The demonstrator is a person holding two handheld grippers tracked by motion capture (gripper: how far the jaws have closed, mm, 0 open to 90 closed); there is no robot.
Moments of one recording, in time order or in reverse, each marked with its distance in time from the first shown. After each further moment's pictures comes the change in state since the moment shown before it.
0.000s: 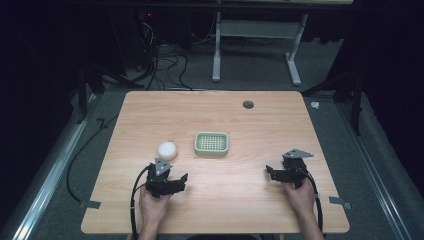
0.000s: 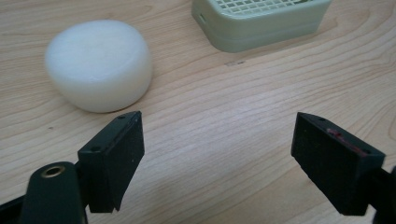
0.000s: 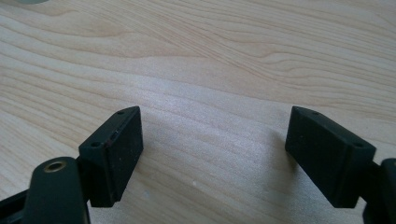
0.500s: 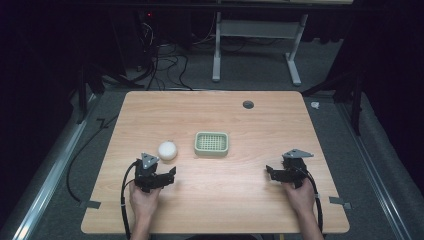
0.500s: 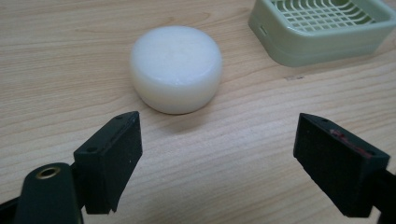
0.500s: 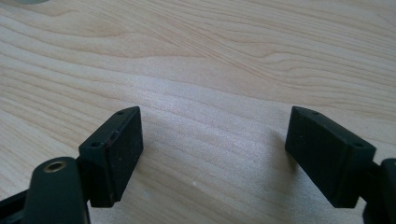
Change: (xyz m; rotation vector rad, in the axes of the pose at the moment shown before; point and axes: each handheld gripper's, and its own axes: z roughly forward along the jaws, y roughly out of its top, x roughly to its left) left arm 0.035 0.005 -0.001 -0.003 0.076 -0.086; right arm 0.000 0.000 0.000 -0.001 0.001 0.002
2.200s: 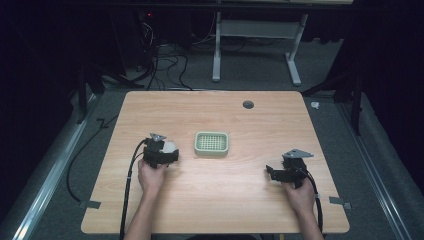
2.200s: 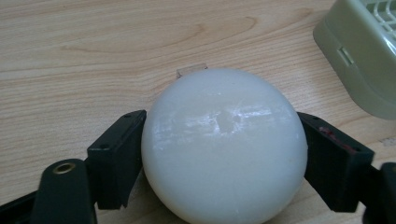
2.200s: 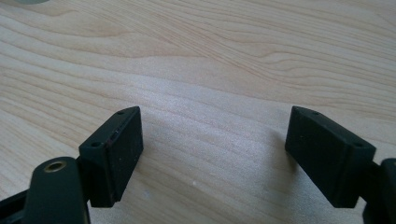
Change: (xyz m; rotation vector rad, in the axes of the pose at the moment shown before) left arm 0.020 0.040 0.073 0.113 0.045 -0.022; right arm 0.000 0.000 0.000 0.002 0.000 0.000
